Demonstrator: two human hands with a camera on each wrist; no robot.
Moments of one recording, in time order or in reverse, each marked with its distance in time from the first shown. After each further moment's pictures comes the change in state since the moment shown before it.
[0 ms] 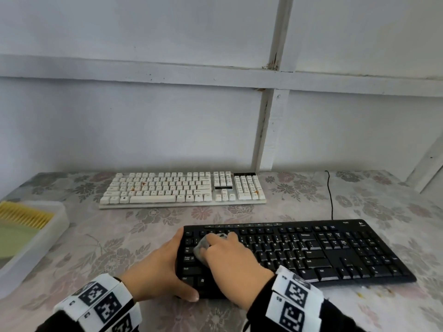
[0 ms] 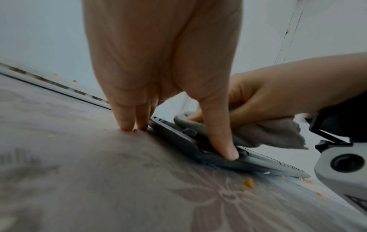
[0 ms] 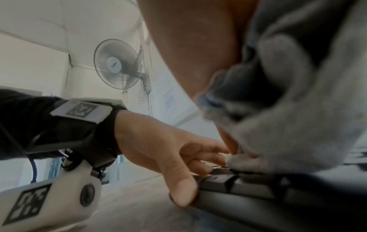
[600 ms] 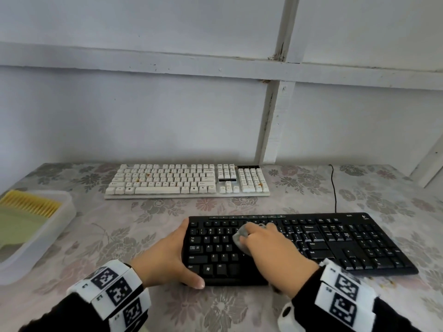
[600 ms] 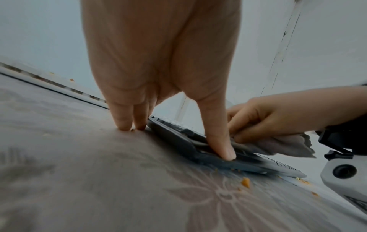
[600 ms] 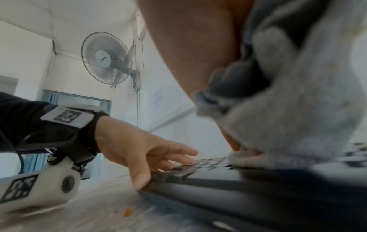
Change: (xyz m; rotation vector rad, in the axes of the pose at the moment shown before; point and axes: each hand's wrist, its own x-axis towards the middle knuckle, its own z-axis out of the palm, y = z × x) left_hand -0.002 0.000 0.001 -0.003 -0.017 0.011; right_hand -0.019 0.051 0.008 -0.038 0.030 0.077
